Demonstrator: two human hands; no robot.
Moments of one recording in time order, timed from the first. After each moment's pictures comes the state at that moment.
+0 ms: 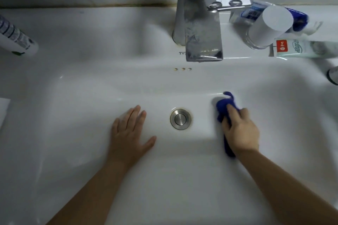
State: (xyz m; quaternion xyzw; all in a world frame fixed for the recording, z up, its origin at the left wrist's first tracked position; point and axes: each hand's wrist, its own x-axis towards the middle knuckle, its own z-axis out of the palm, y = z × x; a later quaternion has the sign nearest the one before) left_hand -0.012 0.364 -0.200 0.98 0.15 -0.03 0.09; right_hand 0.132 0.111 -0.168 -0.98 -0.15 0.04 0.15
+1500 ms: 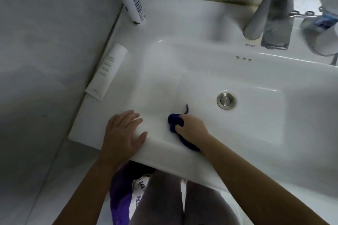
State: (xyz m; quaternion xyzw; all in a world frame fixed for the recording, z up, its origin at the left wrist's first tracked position) left_hand -0.195 0.384 -0.078 0.96 0.25 0.03 0.10; right_hand -0.011 0.259 -0.120 -0.81 -0.36 0.44 0.14
